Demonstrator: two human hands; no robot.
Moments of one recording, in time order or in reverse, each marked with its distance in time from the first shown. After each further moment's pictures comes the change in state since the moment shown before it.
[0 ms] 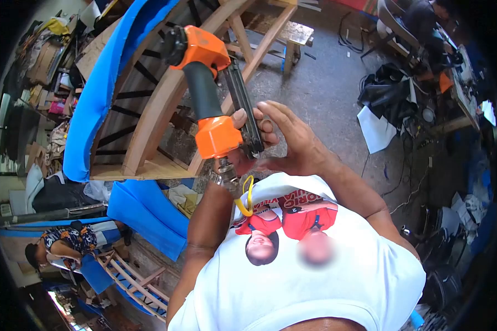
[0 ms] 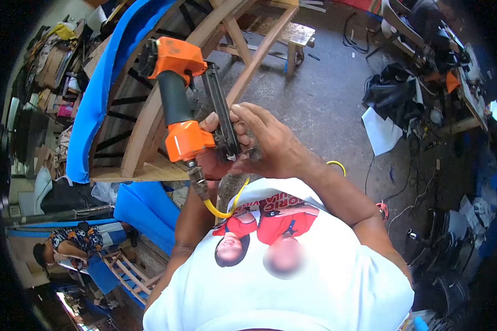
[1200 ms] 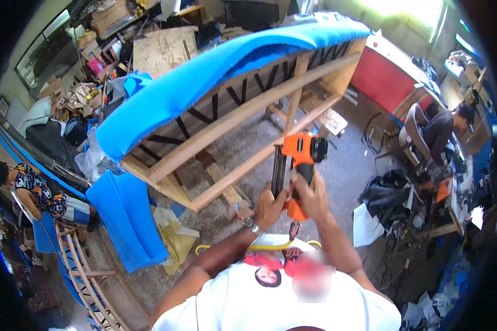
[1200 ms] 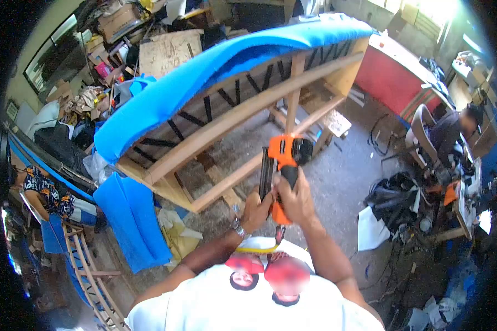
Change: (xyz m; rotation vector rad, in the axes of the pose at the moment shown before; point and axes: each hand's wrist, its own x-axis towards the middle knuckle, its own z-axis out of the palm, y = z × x) left_hand 0.000 -0.021 -0.045 1.028 0.658 0.328; right_hand 0.070 0.015 0.049 0.496 0.118 0.547
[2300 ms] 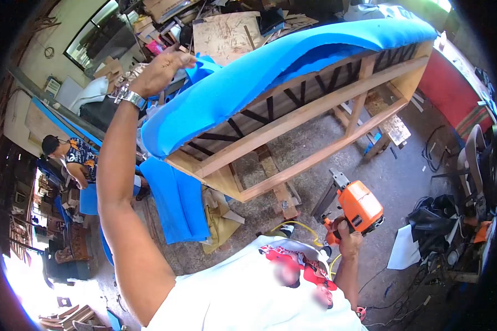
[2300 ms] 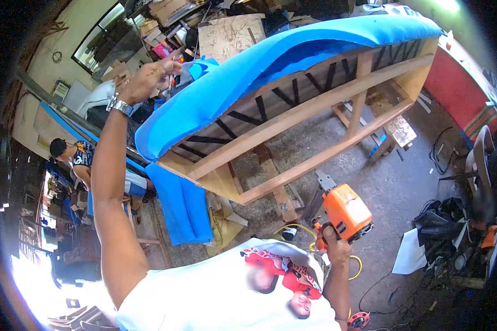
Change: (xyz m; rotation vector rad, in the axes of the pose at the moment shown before) left_hand 0.169 0.299 -0.372 0.998 -0.060 0.187; right_hand -0.032 0.089 -0.024 0.325 0.031 0.156
